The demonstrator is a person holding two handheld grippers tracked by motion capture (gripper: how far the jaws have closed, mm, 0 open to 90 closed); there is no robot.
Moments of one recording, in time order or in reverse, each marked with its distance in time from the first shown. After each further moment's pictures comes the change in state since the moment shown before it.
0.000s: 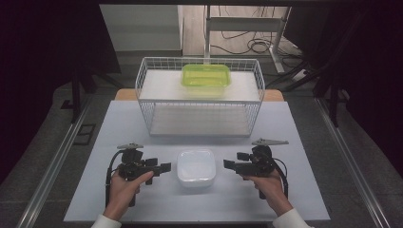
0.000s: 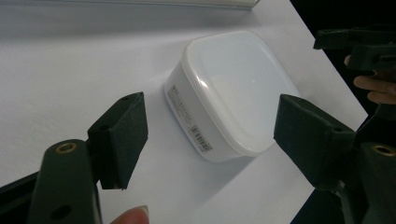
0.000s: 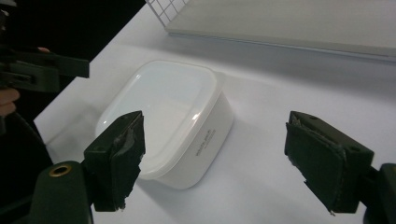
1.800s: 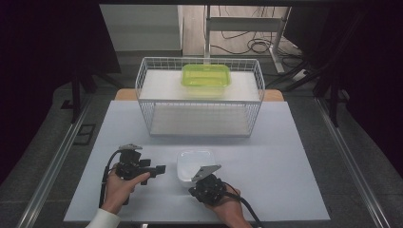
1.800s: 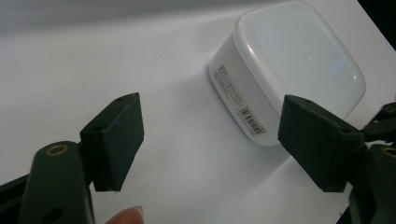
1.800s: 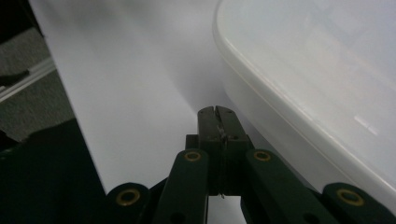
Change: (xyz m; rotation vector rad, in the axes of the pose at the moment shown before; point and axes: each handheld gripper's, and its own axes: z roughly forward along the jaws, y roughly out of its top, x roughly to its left) left arm 0.020 -0.006 0.006 0.078 0.102 0.062; right arm 0.109 -0.048 0.086 0.314 -0.007 -0.435
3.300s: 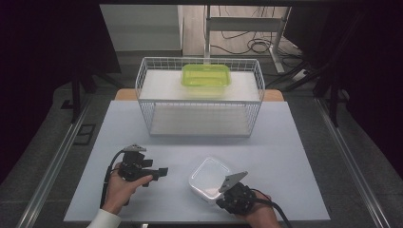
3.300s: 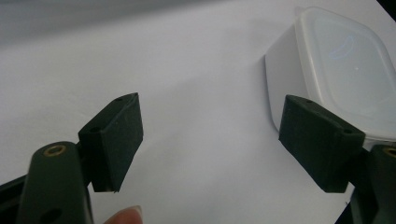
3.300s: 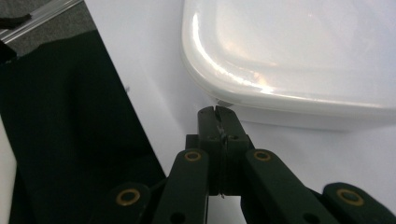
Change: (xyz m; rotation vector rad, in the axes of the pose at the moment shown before) left arm -0.008 0.001 0.000 0.021 0.010 0.071; right arm -0.019 -0.045 -0.054 0.157 0.025 -0.063
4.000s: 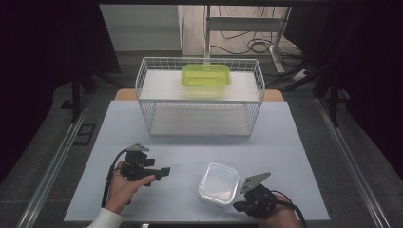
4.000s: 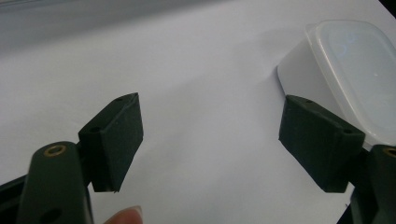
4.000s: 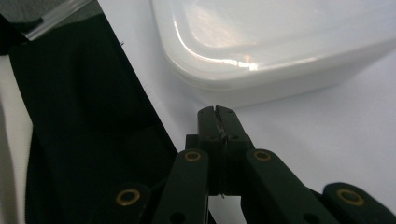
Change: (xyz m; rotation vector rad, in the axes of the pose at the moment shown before) left arm -0.007 0.004 0.003 0.002 0.007 0.031; right arm -0.019 -0.039 -0.032 0.007 0.038 0.047
